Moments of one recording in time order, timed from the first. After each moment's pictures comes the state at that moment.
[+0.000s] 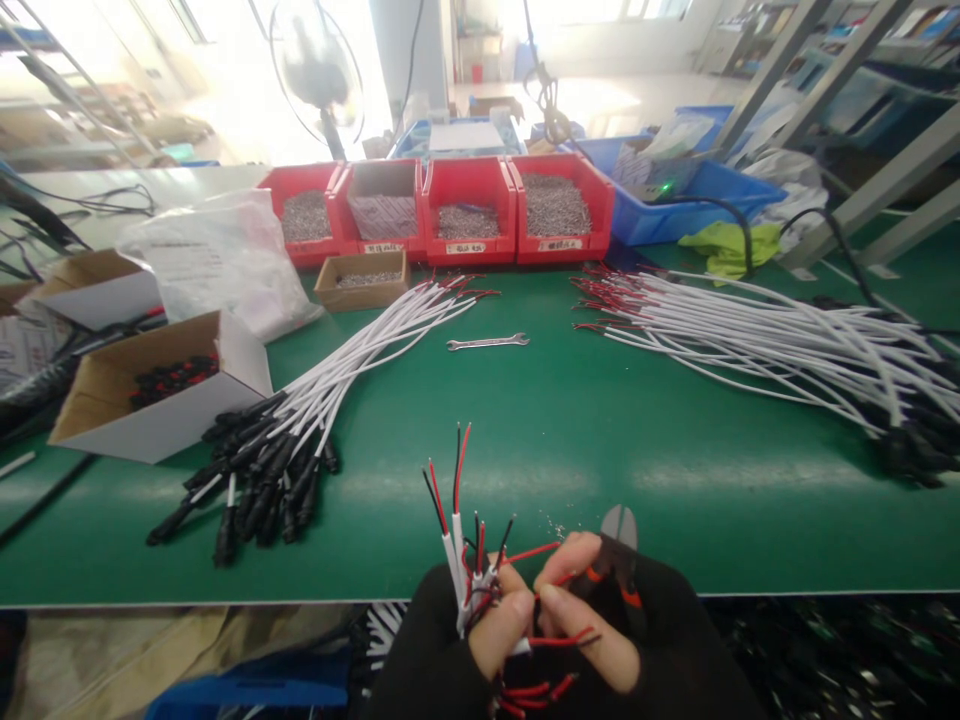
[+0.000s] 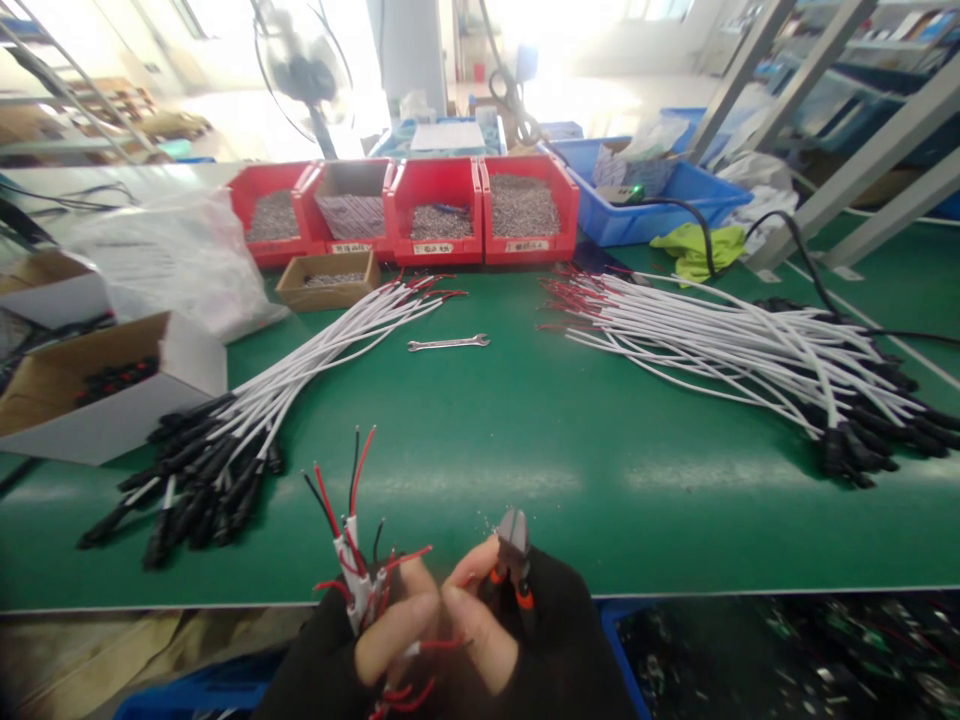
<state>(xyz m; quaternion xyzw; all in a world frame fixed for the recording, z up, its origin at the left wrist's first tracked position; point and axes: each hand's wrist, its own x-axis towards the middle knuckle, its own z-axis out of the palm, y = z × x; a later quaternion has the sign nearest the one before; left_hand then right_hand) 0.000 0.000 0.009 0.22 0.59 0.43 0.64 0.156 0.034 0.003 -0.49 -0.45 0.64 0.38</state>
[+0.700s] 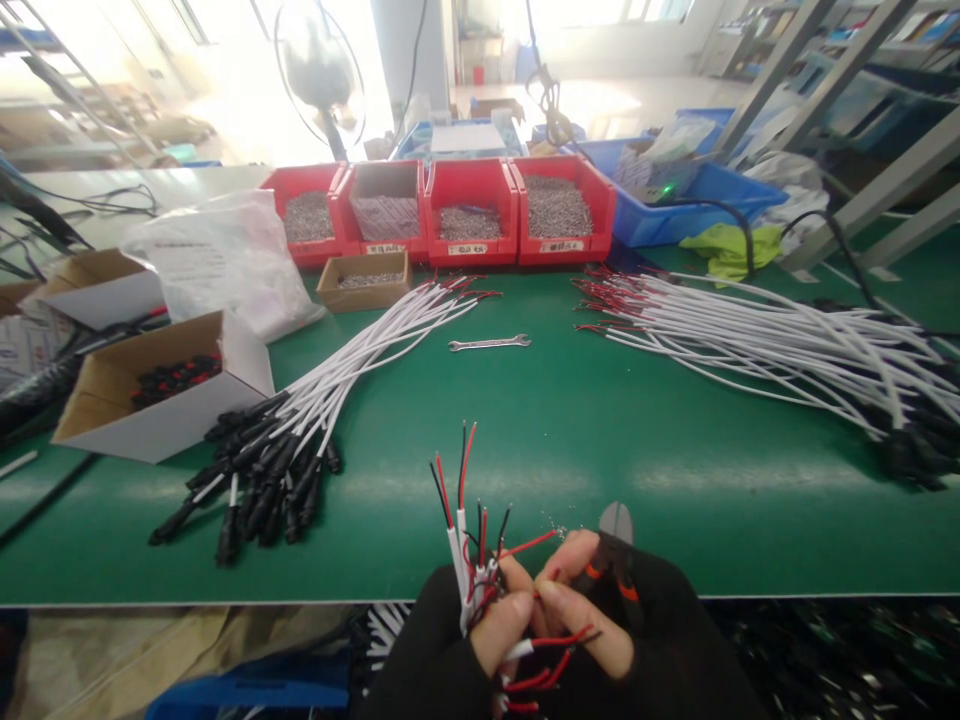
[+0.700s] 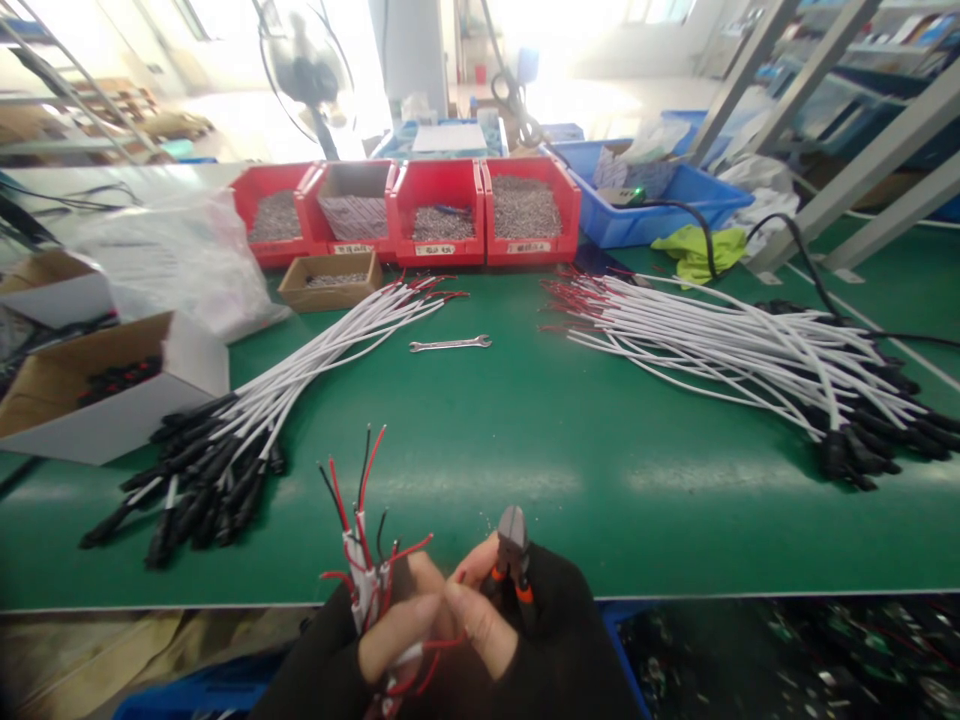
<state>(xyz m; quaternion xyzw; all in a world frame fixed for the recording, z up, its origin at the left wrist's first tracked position) 0.000 -0.003 0.003 0.26 0.63 0.39 0.62 0.156 0.040 -0.001 -0.48 -0.48 0.62 0.39</state>
